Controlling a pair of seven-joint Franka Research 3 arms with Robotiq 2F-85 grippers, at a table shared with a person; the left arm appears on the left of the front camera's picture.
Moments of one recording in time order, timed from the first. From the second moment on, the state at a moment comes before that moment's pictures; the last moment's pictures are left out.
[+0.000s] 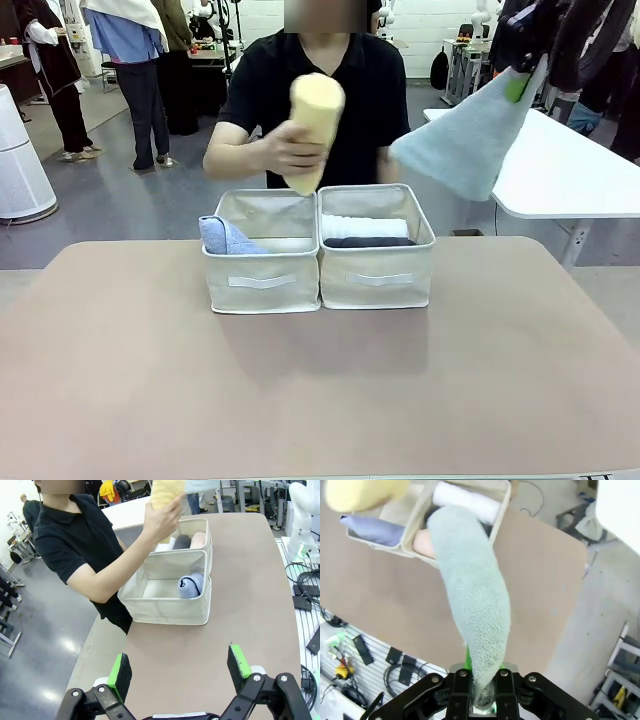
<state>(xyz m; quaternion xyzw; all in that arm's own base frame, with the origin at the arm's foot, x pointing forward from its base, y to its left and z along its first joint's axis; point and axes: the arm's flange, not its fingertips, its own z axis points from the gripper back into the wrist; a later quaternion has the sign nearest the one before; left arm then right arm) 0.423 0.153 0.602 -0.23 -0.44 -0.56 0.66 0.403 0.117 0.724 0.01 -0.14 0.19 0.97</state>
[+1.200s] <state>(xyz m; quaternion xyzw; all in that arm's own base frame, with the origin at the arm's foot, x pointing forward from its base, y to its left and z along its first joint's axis) 0.423 0.153 0.602 -0.23 -0.44 -0.56 0.66 0.258 -0.106 0.687 -0.07 -0.23 -0.01 0.97</state>
